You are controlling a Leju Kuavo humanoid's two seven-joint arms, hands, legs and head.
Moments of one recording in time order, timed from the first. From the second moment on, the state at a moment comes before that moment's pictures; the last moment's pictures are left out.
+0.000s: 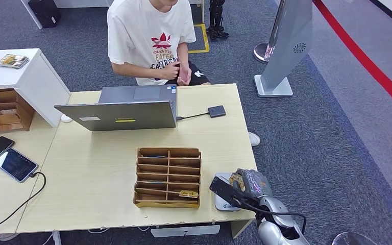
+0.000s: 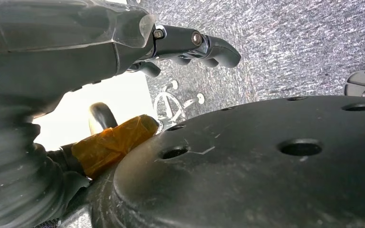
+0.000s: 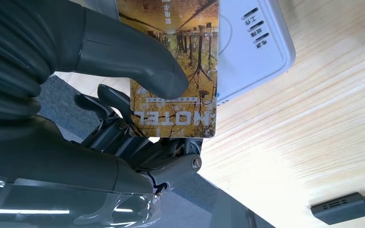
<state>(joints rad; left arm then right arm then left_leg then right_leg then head) -0.08 -0.12 -1.46 -0.08 1.31 0.33 0.10 -0.12 -0.15 0.49 -1.29 0.80 -0.04 0.27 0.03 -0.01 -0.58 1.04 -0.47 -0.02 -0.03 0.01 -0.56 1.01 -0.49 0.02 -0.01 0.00</state>
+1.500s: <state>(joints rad) -0.08 -0.12 -1.47 -0.08 1.32 0.34 0.11 -0.11 -0.15 0.49 -1.29 0.80 -0.04 0.27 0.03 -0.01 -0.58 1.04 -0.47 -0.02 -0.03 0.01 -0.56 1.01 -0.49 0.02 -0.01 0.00</state>
